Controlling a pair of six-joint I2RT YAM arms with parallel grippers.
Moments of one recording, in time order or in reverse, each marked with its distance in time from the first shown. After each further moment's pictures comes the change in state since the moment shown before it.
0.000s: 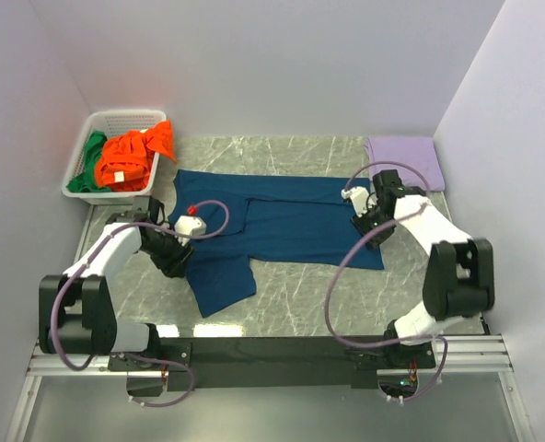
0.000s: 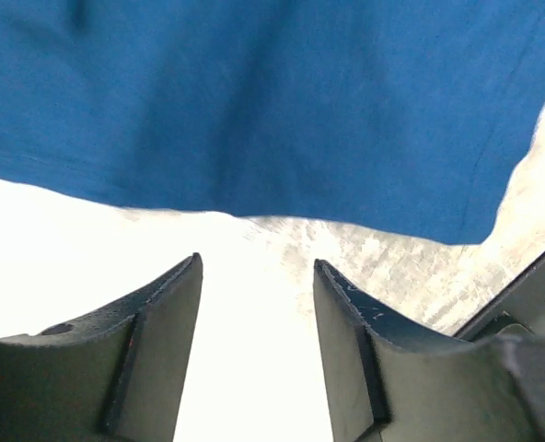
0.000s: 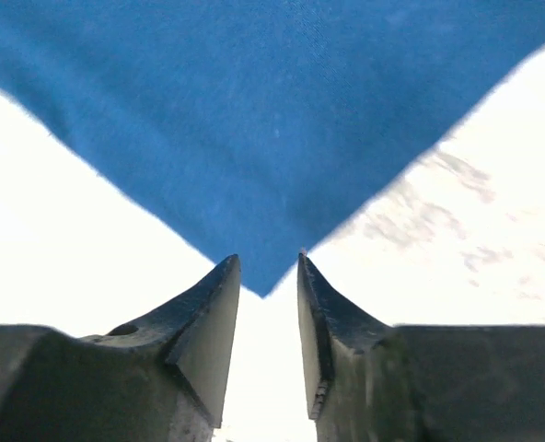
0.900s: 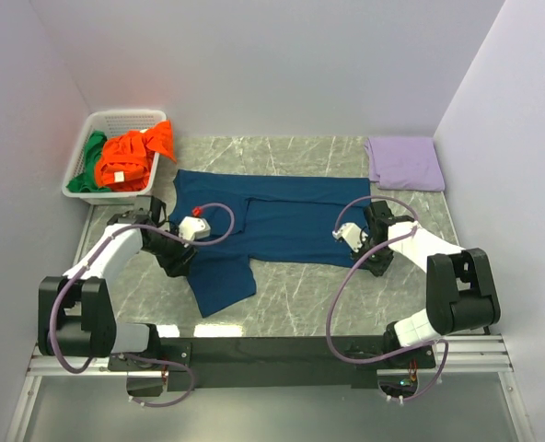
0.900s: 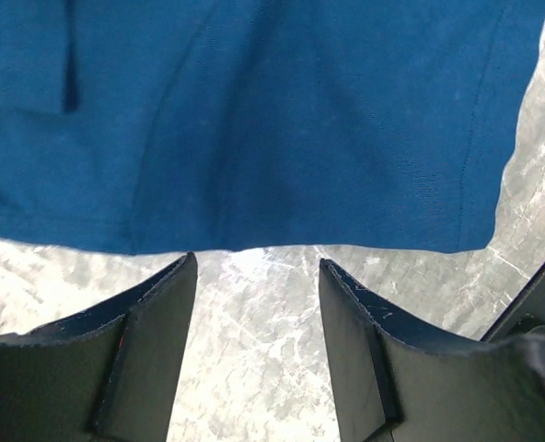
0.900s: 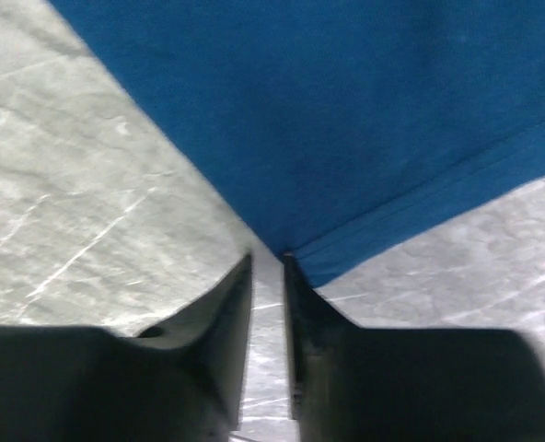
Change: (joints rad) left arm -0.014 -0.024 0.012 0.020 0.087 0.115; right arm 0.068 -0.112 -0.306 0.110 0.123 -0.195
